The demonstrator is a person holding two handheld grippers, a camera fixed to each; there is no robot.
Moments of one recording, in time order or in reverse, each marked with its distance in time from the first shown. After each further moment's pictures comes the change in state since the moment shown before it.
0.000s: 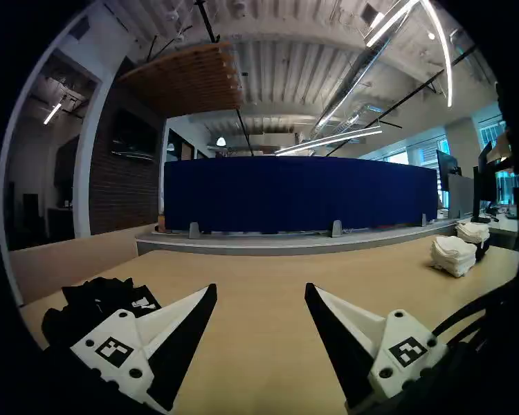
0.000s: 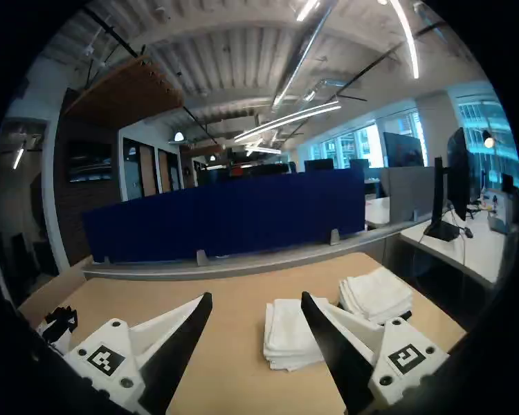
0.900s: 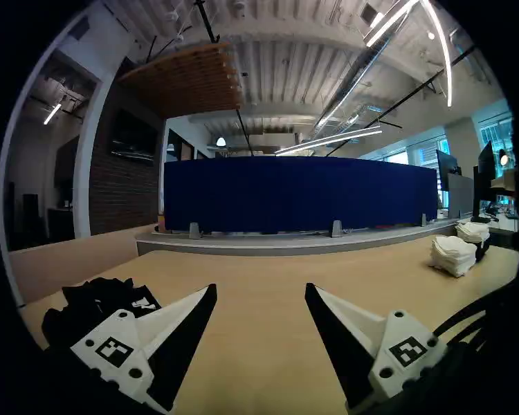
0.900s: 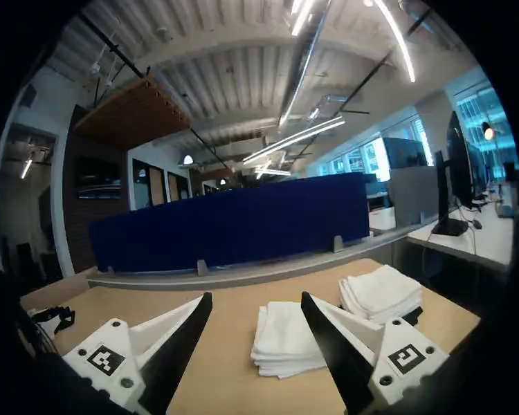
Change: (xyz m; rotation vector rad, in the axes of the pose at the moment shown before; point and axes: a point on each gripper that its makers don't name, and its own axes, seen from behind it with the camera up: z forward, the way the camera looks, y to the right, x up) left arm 0.002 -0.001 -0.002 0.000 0.000 0.001; right arm -0.052 0.035 0.013 0.067 0.120 0.025
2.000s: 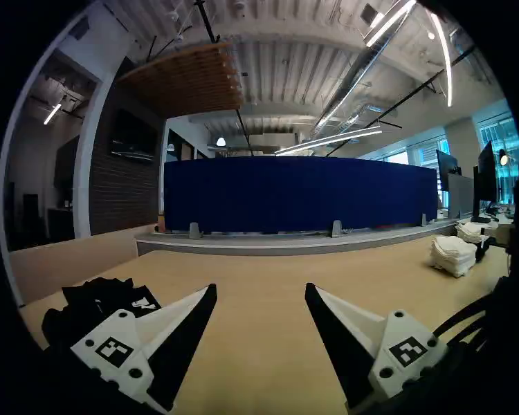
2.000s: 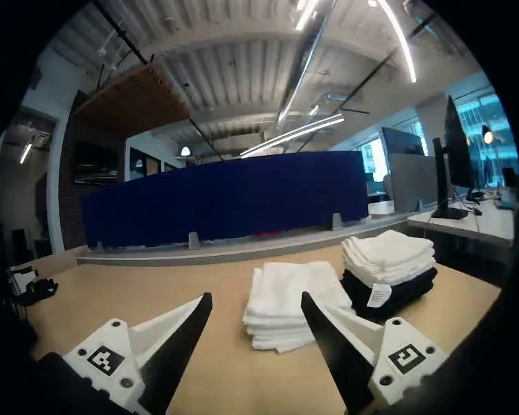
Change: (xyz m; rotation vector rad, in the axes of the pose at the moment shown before) left arm -0.001 -0.001 0.001 0.000 0.000 0.000; right arm -0.104 0.007 0.022 -0.031 -0.012 -0.045
